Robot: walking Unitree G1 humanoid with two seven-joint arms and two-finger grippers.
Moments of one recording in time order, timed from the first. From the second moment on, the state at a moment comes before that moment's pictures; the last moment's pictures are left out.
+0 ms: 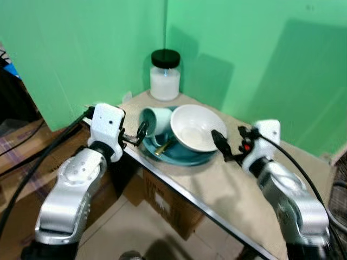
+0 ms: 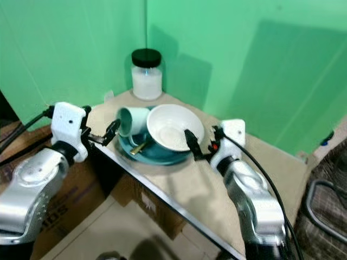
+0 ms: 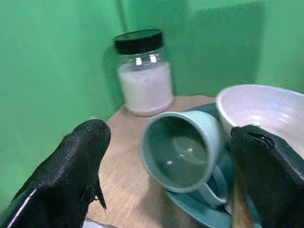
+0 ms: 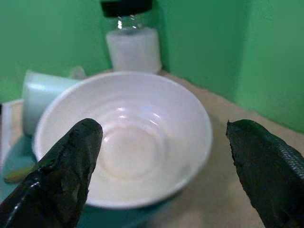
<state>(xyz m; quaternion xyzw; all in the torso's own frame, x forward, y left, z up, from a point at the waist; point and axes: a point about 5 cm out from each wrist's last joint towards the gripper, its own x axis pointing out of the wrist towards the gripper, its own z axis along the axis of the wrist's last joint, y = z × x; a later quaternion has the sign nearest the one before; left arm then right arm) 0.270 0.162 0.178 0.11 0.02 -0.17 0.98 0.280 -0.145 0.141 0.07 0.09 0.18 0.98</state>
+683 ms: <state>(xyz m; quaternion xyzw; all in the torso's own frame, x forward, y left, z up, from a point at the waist) 0.245 0.158 0.162 0.09 0.09 -0.39 0.91 0.344 -0.152 0.134 0.10 0.18 0.06 0.98</state>
